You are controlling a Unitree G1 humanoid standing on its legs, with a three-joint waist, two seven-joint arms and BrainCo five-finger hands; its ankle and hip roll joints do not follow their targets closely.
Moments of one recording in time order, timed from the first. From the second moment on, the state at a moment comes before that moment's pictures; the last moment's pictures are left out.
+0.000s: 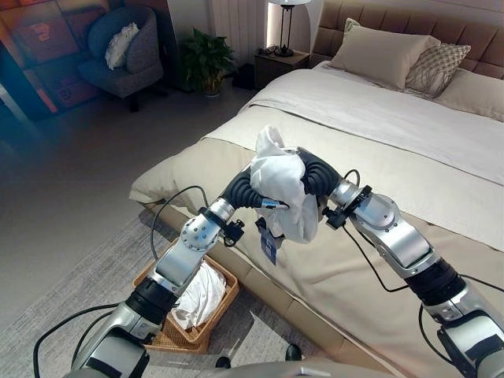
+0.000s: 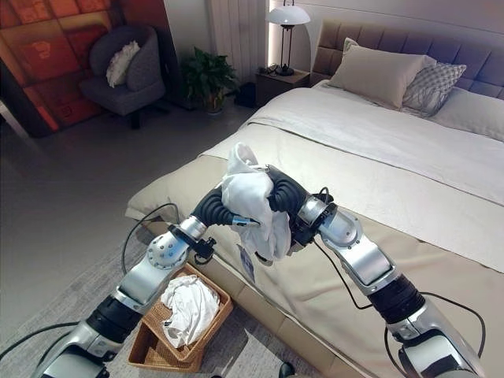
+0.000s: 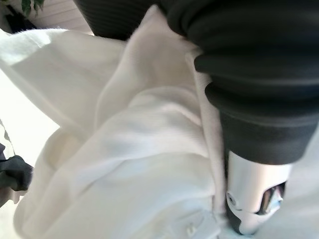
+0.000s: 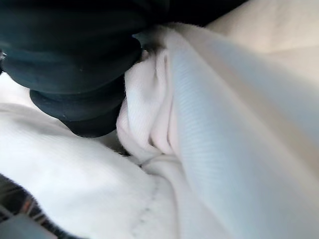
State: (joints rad) left arm -0.37 0.41 -0.46 0.00 -0.13 -0.14 -0.06; right arm -0.47 -0.61 0.44 -0.14 0.31 -0.05 0.23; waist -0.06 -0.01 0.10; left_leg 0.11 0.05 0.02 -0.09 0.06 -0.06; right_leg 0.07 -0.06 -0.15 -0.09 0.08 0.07
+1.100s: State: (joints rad) left arm -0.21 0.47 -0.27 -0.10 -0.31 -0.14 -0.13; right arm -0.42 -0.62 0.27 -0.24 0.33 -0.06 0.23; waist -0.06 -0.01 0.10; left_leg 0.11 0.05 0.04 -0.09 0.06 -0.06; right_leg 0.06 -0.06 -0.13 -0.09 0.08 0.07
